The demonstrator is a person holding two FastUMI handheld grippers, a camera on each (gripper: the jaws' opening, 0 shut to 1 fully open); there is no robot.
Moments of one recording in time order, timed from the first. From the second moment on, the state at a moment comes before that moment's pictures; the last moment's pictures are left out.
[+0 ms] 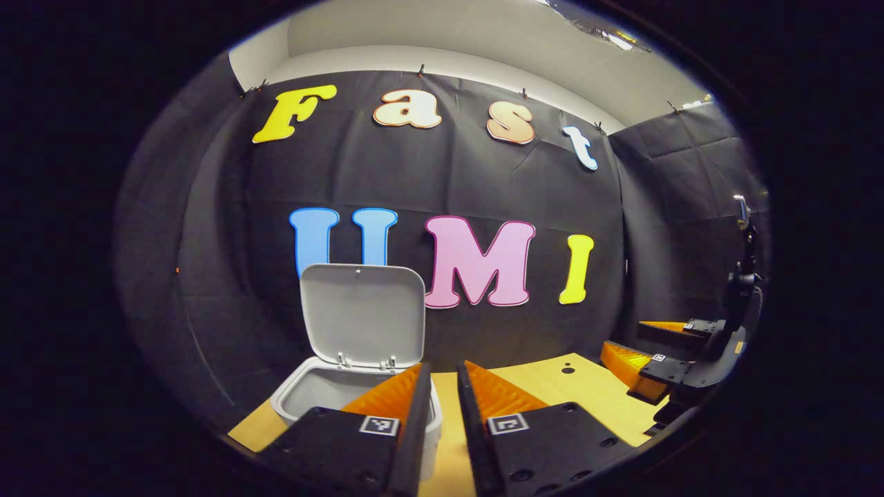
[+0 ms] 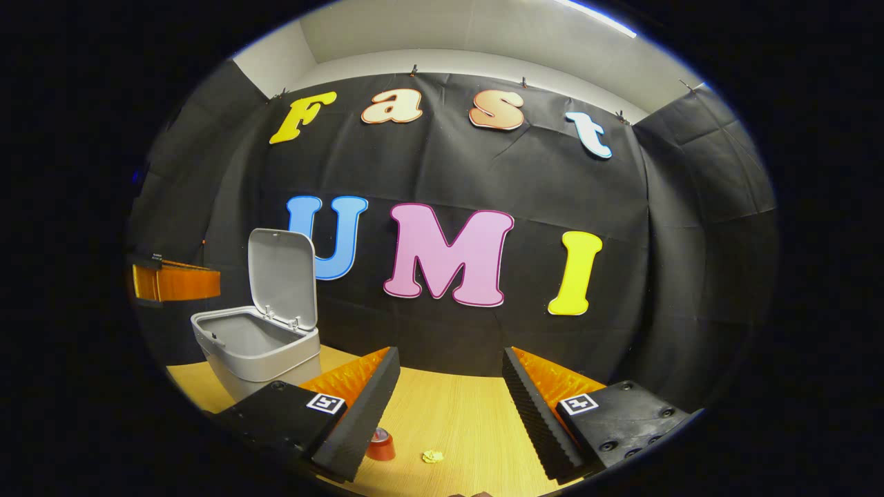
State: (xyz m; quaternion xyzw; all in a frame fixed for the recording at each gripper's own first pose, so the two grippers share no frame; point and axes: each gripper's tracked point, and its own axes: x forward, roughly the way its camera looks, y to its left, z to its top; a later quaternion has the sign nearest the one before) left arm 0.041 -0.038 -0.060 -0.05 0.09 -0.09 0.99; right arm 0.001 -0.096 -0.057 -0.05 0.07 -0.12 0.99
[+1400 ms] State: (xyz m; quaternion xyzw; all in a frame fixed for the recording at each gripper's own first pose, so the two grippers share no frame) left arm 0.005 -0.016 -0.117 -0.05 0.18 -0.01 0.98; right arm 0.016 -0.135 -0.381 0.03 0.53 -0.07 0.85
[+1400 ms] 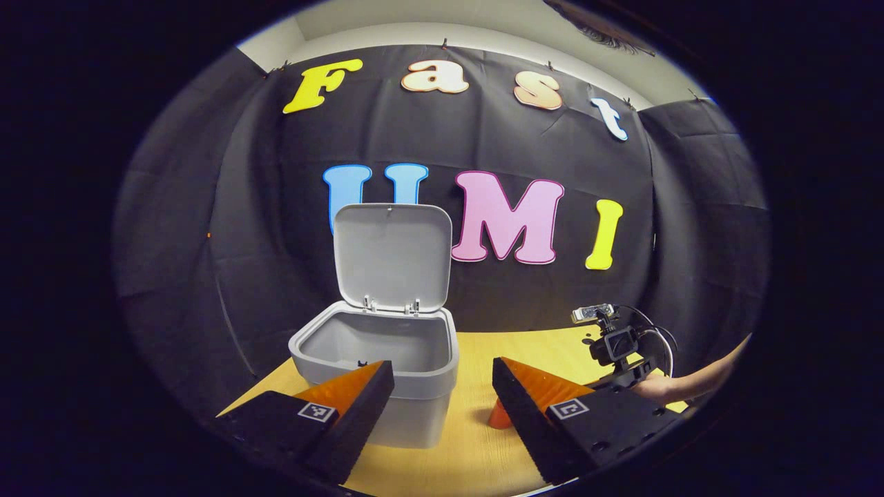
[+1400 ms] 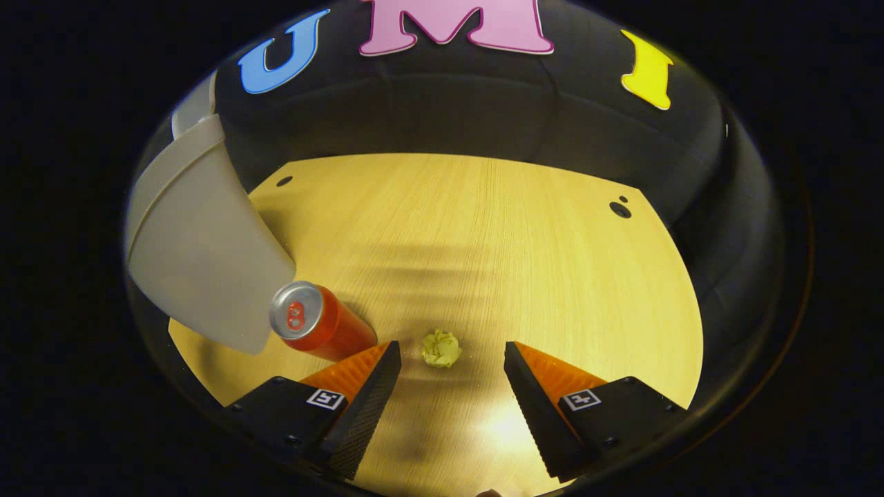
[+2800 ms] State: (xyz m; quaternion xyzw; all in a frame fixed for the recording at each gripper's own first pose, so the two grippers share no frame) left arm 0.012 -0.020 -0.140 -0.05 0.20 -0.01 0.98; right arm 0.018 -0.140 -0.364 0.04 0.56 -0.05 0.83
